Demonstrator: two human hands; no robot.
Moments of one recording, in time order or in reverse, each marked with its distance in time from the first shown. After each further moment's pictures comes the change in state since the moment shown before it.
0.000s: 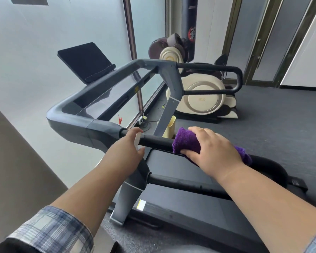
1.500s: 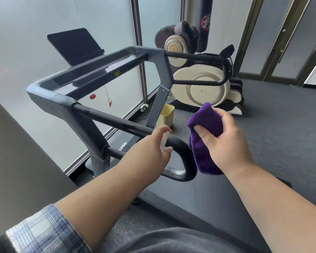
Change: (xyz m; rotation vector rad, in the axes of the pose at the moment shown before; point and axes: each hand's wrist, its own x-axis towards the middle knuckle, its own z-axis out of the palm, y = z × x) left_hand -0.143 0.273 0.100 -0.035 -0.014 0.124; right_hand -0.088 0.207 -0.116 0.714 0.174 0.152
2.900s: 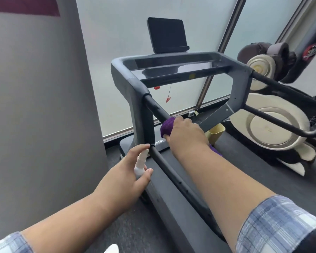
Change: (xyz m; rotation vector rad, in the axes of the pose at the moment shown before) left_hand -0.068 -0.141 -0.022 -0.318 0.339 -0.428; right_hand 0.072 -0.093 0.266 -0.812 -0.615 -0.419
